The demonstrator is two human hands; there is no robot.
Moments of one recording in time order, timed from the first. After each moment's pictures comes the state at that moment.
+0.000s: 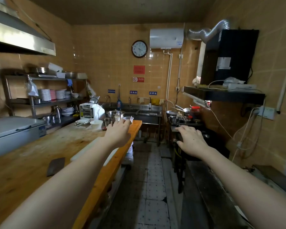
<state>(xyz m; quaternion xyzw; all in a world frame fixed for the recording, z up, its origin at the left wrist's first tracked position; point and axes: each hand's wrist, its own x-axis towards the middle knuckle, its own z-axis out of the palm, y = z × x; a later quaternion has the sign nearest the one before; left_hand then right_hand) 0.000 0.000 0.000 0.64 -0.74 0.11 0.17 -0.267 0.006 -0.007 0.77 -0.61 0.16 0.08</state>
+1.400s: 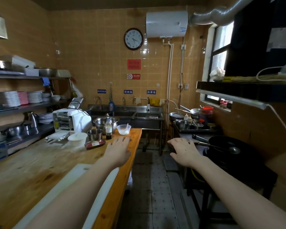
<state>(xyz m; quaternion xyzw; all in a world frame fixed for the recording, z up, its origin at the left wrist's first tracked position) 0.077 -0.511 -0.101 0.64 -0.75 0.06 0.16 -0.172 -0.510 -0.091 0.78 -0.61 0.07 0.08</state>
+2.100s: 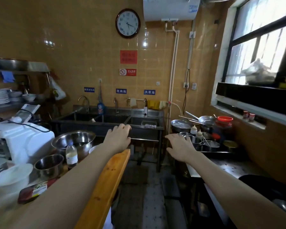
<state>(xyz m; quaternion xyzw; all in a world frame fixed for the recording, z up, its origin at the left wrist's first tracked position) -0.030 -1.059 -0.044 0.63 -0.75 0.08 0.18 -0.273 -1.065 -0.061 0.79 -0.60 0.10 0.05</state>
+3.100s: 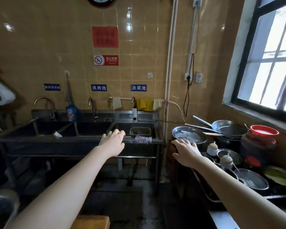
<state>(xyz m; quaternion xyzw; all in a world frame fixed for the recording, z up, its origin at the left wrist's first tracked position) -0.042 -1.678 -0.091 0.62 -0.78 0.06 0.05 -0.323 -1.652 -0.128 0.73 -0.67 0.09 0.05</state>
